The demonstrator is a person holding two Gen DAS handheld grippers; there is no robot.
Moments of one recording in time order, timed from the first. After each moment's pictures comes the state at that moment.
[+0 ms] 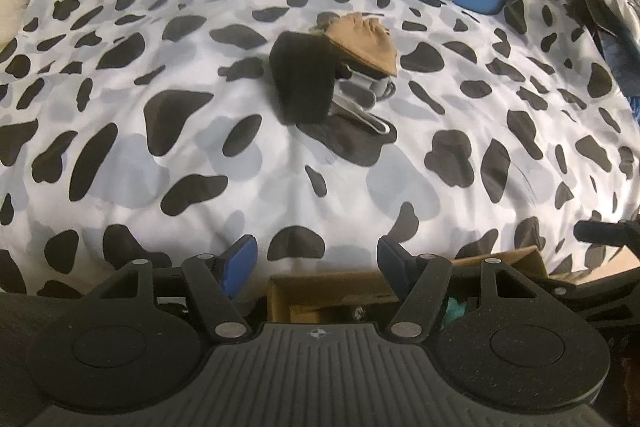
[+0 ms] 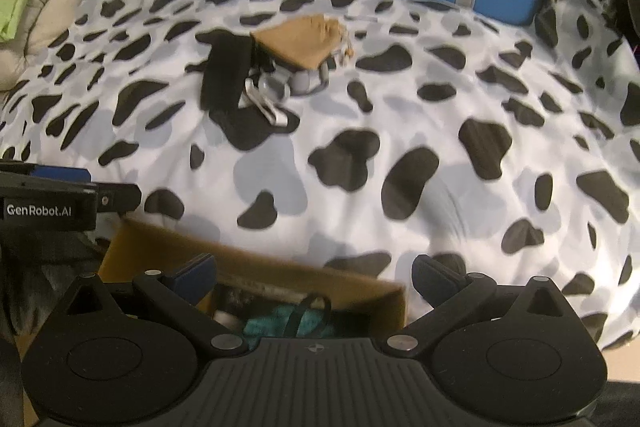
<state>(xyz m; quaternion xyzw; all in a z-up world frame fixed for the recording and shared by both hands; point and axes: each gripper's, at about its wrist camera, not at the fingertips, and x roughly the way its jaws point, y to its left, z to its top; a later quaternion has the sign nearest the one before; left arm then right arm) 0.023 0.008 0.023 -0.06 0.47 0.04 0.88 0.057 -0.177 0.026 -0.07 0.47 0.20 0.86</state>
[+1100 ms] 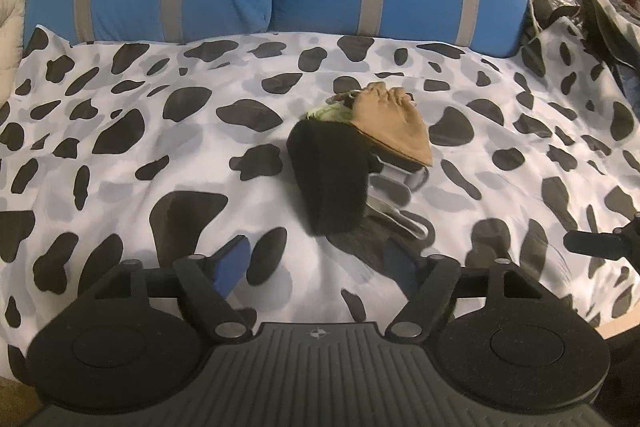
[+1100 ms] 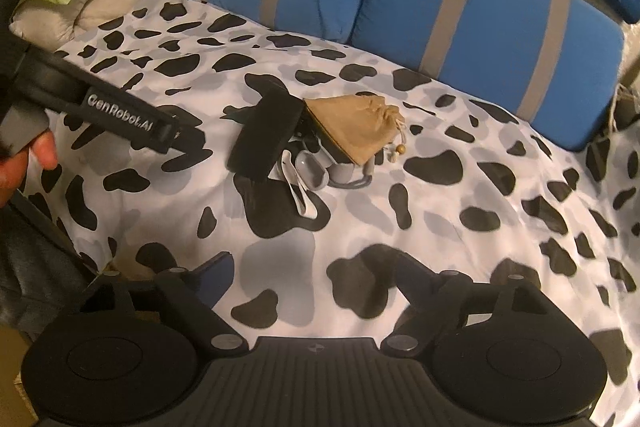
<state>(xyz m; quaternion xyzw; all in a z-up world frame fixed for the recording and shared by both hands) 0.095 0.039 0.033 -0.04 0.42 0.05 0.90 0.101 -0.131 0.023 -0.16 0.37 0.29 0.87</state>
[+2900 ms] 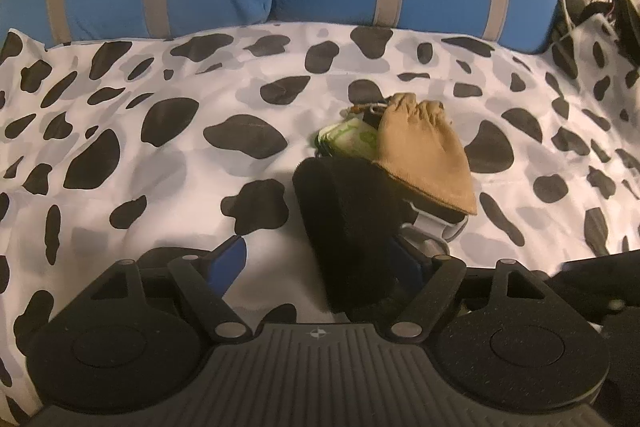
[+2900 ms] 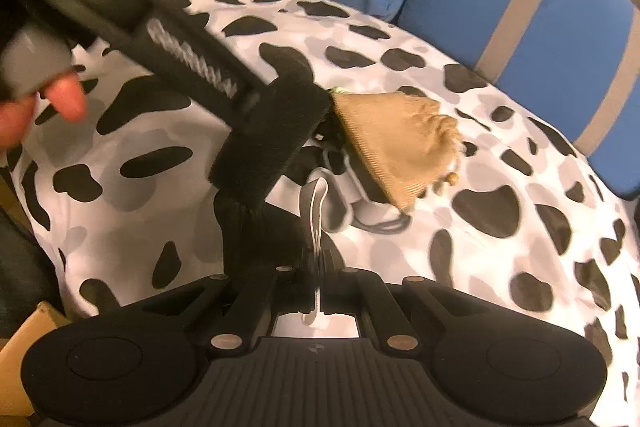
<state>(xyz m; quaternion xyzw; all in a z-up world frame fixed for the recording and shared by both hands) 0.177 0.056 0.013 -0.03 0.46 0.05 0.89 0.174 -0.068 -0.019 -0.22 0.39 0.32 0.83</state>
